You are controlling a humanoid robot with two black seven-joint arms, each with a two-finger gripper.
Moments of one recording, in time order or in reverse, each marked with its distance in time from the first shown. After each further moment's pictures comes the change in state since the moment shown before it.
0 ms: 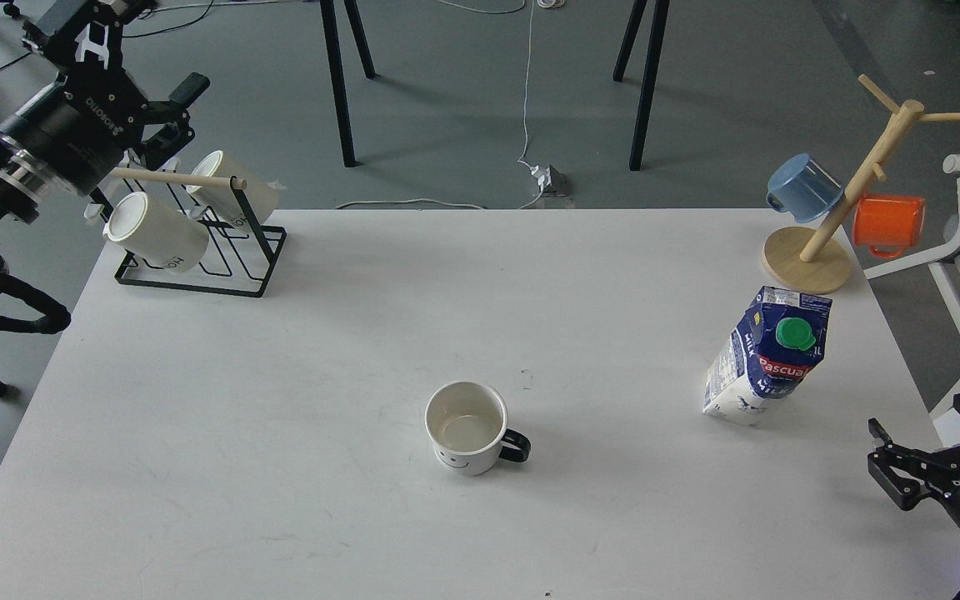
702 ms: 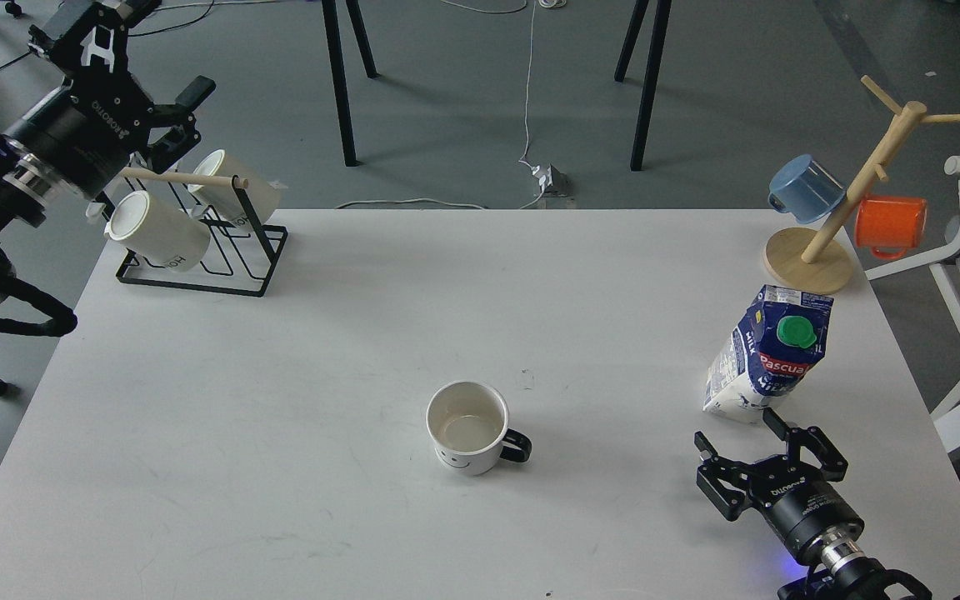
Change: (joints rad) left arm 0.004 -0.003 -0.005 -0.008 -0.009 0.000 0.000; right arm 0.128 0.266 -0.129 0.017 -0.054 0.000 0.006
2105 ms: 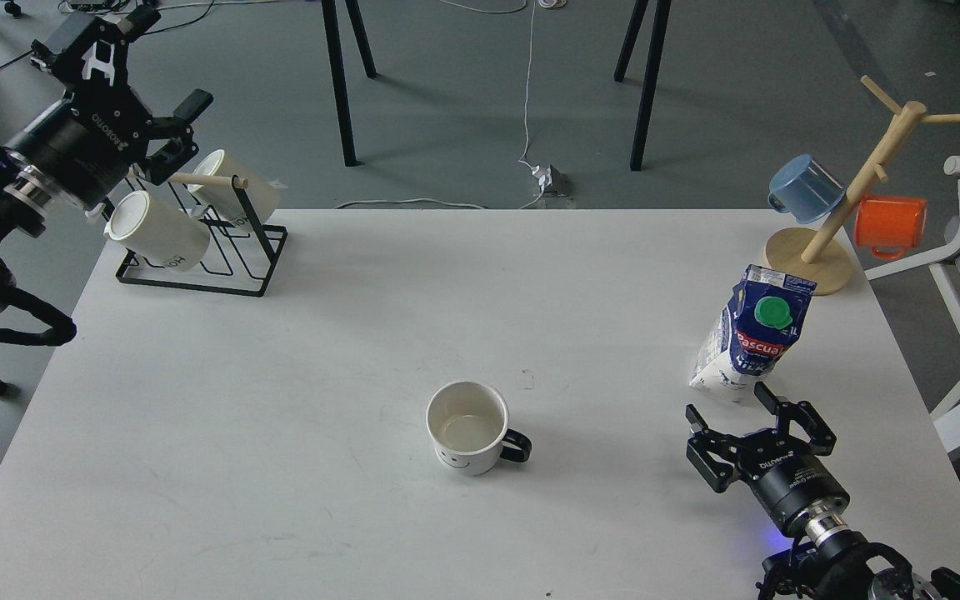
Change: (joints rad) left arm 0.022 0.000 0.003 0.011 0.002 0.000 0.000; right arm 0.037 0.040 0.000 -0.037 -0.003 0.000 0.003
